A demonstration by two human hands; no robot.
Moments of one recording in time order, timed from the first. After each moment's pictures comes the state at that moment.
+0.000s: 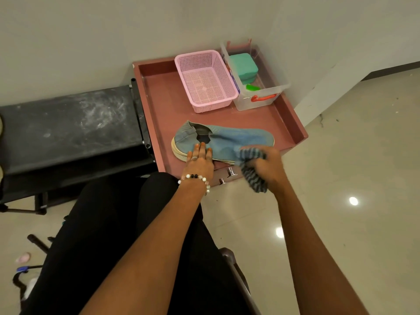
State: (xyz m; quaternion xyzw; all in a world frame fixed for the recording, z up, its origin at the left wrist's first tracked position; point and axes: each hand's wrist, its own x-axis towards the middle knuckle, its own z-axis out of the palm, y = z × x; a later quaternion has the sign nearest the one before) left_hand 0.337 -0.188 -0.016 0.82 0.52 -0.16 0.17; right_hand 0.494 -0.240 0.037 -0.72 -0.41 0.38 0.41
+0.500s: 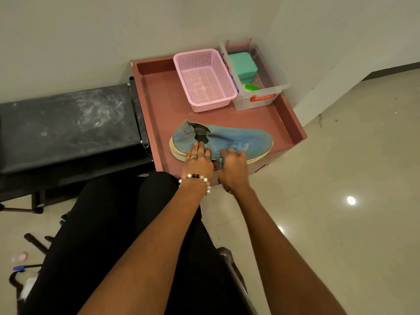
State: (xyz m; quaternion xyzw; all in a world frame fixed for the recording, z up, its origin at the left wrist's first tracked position) left_hand 0.341 -0.187 -0.014 0.81 0.53 -0.17 0.17; right_hand 0.441 -0.216 -0.019 -0.76 -0.61 0.20 0.11
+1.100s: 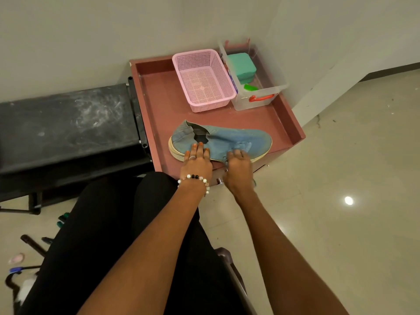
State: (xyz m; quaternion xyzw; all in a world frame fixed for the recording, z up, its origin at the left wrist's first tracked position) left_hand 0.339 -0.189 -0.013 0.81 0.53 -0.16 0.16; right_hand 0.455 -0.225 -0.037 -0.76 -0.63 0.11 0.11
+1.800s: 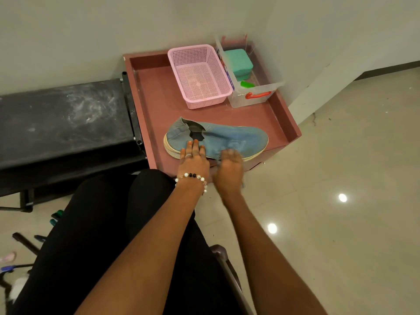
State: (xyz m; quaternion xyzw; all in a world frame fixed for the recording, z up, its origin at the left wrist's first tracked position) left_hand 0.343 -0.196 -0.011 0.81 0.54 -0.16 0.16; right_hand 0.438 -0.229 -0.055 -0.77 -0.60 0.10 0.20
